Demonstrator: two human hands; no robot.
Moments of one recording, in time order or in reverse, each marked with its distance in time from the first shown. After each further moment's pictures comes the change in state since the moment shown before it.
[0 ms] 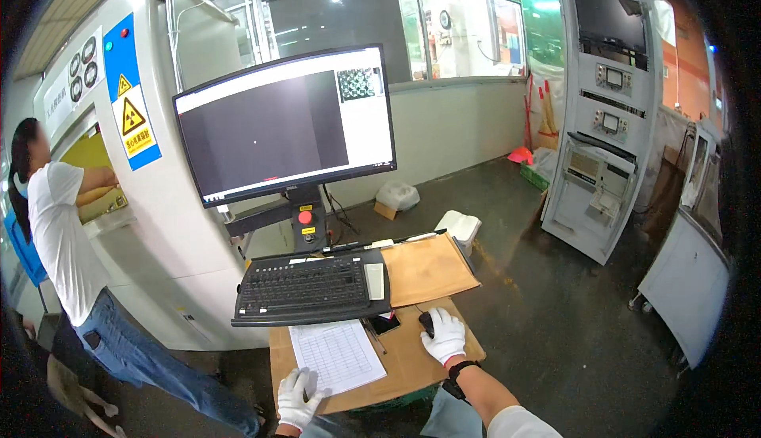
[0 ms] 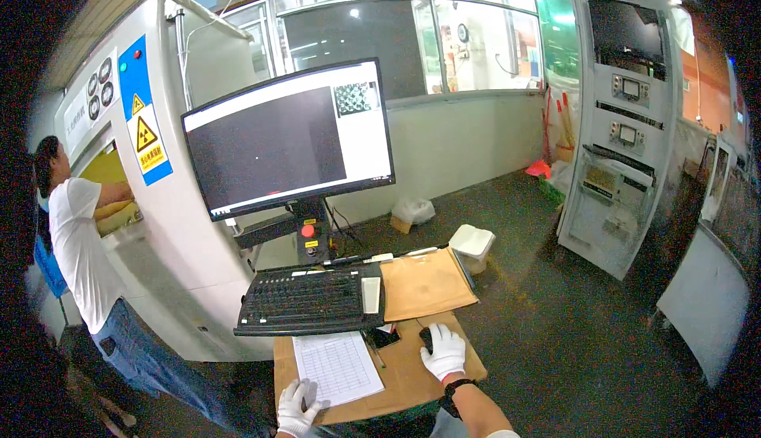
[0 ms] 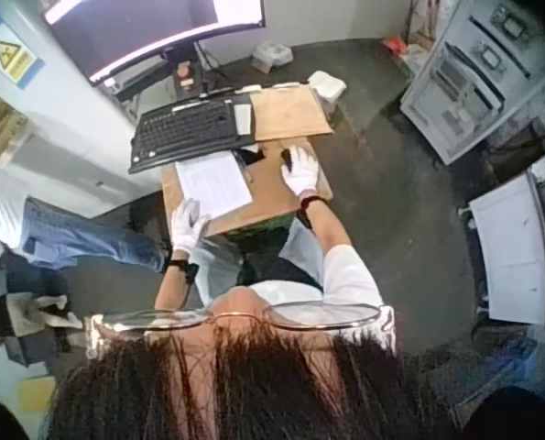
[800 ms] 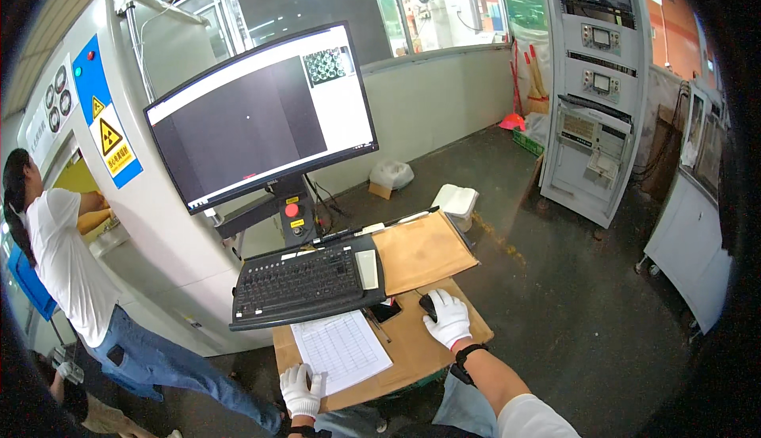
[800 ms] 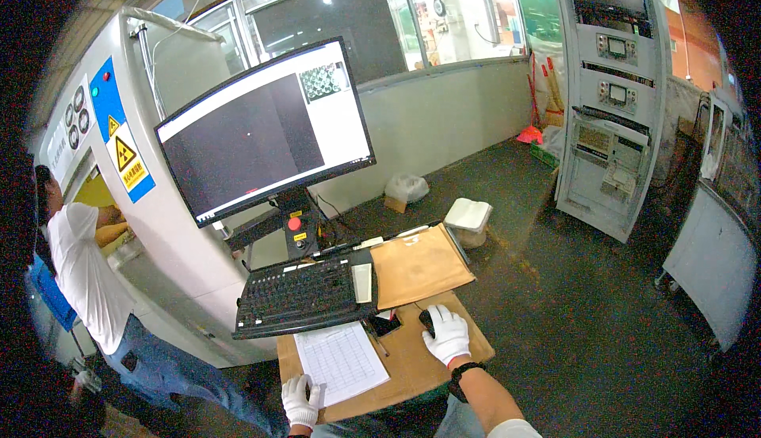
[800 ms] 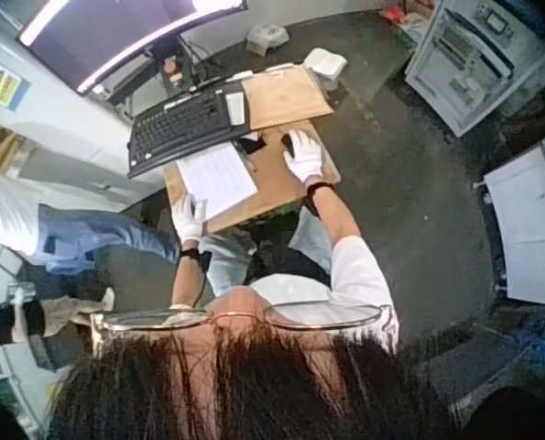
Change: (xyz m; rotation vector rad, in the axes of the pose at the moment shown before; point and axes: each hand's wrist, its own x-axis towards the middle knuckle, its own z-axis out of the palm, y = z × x) left_hand 0.015 -0.015 0.017 0.182 0.157 -0.026; right_hand 0.001 0.000 -0.008 0.097 -0.085 -0.016
